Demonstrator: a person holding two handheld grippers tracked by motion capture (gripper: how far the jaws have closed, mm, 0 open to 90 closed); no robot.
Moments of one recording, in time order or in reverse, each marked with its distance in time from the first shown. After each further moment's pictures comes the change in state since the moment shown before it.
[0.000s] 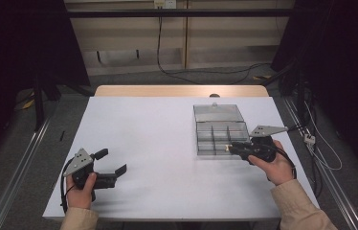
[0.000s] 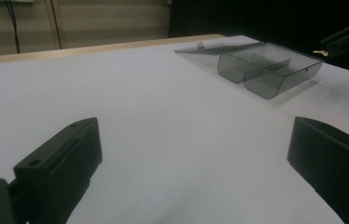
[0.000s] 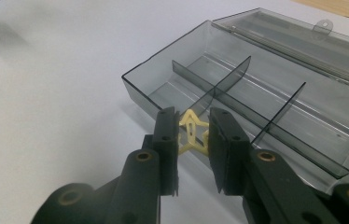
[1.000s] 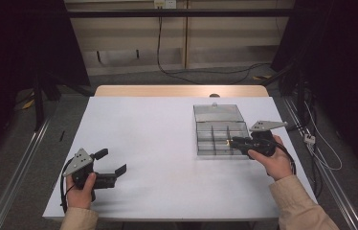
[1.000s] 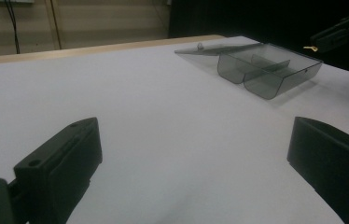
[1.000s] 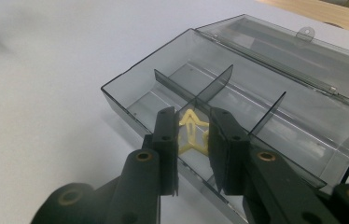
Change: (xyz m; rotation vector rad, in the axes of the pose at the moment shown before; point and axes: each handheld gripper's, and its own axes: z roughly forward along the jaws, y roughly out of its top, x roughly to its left) left arm 0.000 0.000 0.000 0.000 -0.003 -0.001; right arm -0.011 0.008 0.005 -0.005 -0.026 0.006
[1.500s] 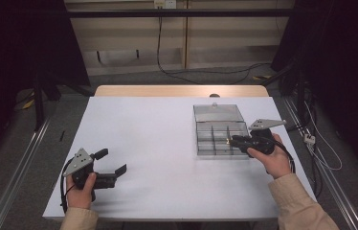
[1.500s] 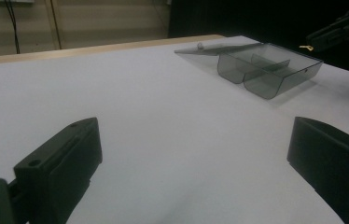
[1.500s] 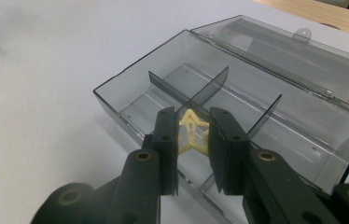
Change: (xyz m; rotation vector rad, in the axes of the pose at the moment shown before) left arm 0.000 0.000 0.000 0.000 0.000 -0.001; right arm -0.005 0.002 0.004 0.001 -0.007 -0.002
